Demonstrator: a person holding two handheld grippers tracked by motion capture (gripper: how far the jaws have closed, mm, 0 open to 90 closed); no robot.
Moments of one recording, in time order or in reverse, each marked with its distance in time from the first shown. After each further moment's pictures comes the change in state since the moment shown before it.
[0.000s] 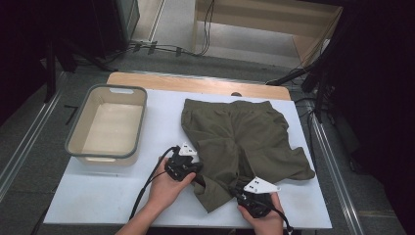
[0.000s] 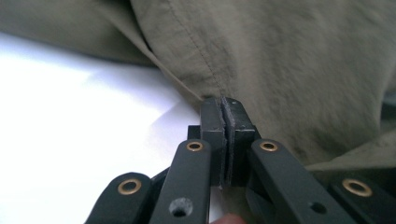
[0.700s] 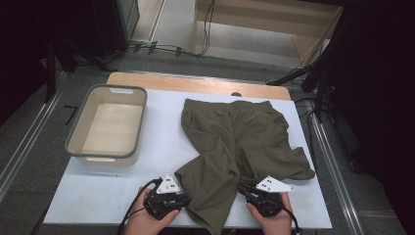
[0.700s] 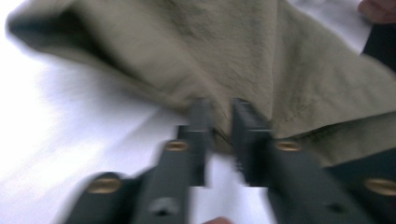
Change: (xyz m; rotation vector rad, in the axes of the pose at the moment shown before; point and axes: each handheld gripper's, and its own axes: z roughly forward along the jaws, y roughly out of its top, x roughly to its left) left arm -0.040 -0.067 -0.066 -0.026 -0.051 0.025; right arm -0.019 -0.006 -0.019 -0.052 -0.013 0.075
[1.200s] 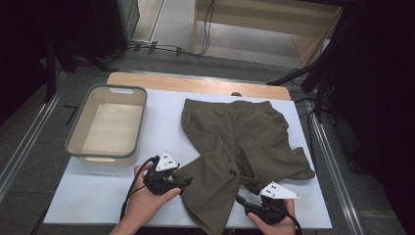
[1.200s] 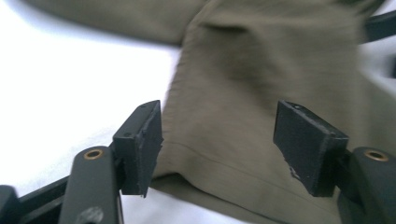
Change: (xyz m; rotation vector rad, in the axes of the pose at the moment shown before) left arm 0.040 0.039 0.018 -0.036 0.150 -0.005; right arm 0.008 -0.009 -0.014 -0.008 0.019 0.025
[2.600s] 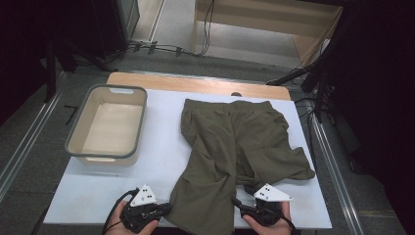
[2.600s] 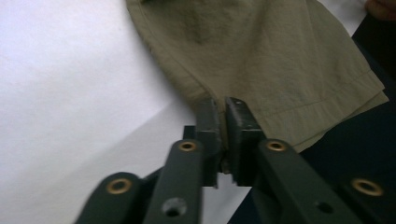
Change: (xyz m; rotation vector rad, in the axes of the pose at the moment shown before) left arm -0.026 -0.070 -0.062 0.046 -0.099 -0.036; right arm 0.008 -0.004 0.010 0.020 -0.022 -0.048
